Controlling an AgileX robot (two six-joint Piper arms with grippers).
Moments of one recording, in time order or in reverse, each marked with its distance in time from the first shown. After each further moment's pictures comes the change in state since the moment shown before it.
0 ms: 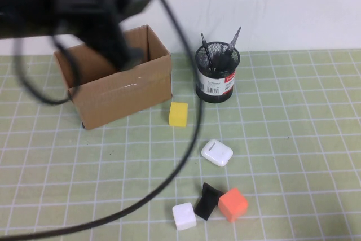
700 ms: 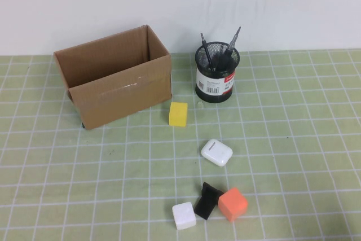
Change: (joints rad) right arm 0.000 0.000 0.000 0.000 0.000 0.000; left arm 0.000 -0.506 0.000 0.117 0.383 -0.066
